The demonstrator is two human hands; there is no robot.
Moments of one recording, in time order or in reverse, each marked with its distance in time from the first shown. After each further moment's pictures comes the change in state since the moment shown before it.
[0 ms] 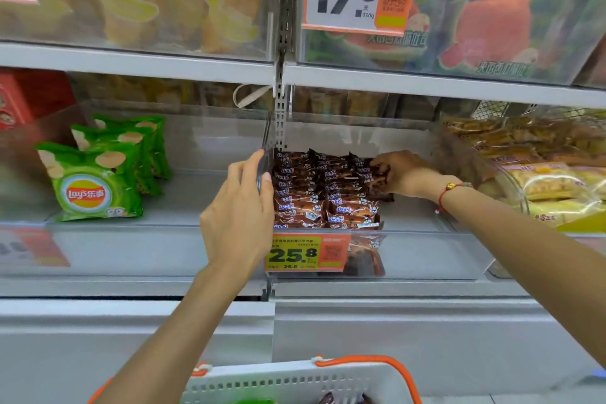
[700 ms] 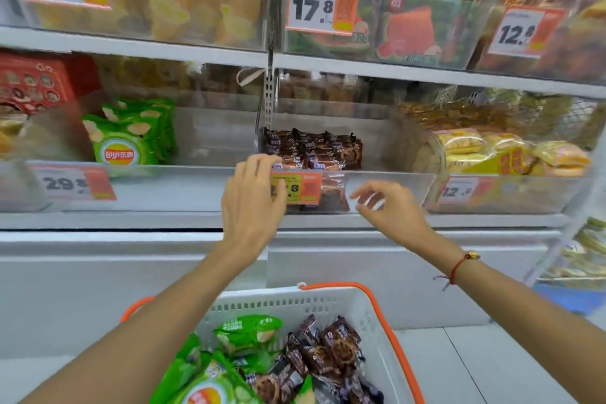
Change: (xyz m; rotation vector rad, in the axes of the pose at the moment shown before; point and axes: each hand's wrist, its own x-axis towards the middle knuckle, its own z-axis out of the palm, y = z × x) left_hand -0.087 0.004 -0.035 -0.131 0.085 0.310; right_hand -0.210 -0.059 0.028 0.401 0.368 -0.063
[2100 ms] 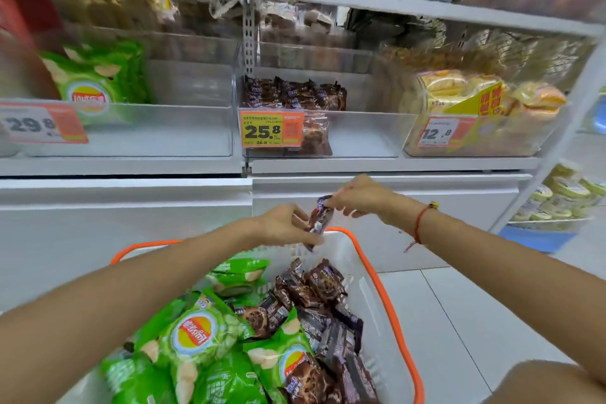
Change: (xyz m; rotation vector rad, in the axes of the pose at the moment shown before) left_hand -0.079 0.023 0.042 -0.506 -1.171 -0.392; right_hand -0.049 -0.022 0.021 0.161 -0.475 0.564
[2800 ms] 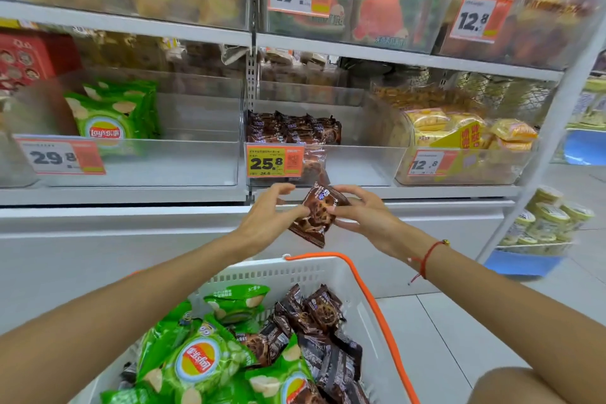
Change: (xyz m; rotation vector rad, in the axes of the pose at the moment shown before) left_hand -0.034 0.021 -0.032 -0.165 0.385 0.253; right_hand -0.024 -0.008 -0.006 0.787 0.052 -0.105
